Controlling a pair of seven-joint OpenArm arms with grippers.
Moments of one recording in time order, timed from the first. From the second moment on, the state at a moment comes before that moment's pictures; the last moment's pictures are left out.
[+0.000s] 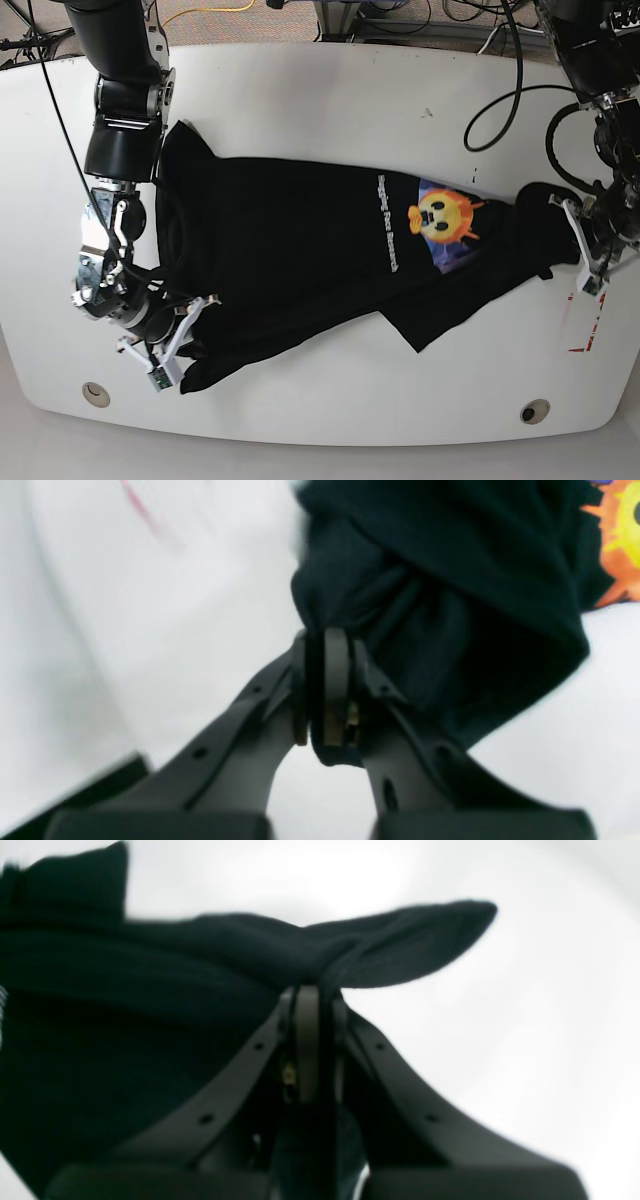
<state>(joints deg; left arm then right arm) -13.4 -24.7 -22.4 99.3 -20.6 -42.8 80.8 30.1 14.0 8.5 75.6 18.1 38.6 -50.9</state>
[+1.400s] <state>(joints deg) -56.7 -17.0 -27.0 95.1 -21.9 -41.3 82.4 56.1 29.1 16.7 85.9 21.0 41.6 -63.9</state>
